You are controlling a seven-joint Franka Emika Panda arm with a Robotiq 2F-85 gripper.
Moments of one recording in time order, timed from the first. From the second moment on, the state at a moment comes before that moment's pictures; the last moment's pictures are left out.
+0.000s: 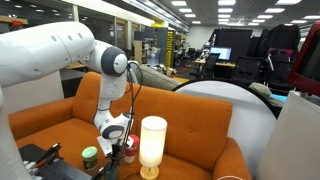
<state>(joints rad) -0.12 1.22 0.17 -1.97 0.34 2.92 0.03</state>
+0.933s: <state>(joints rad) -0.12 1.24 0.17 -1.96 0.34 2.92 0.03</state>
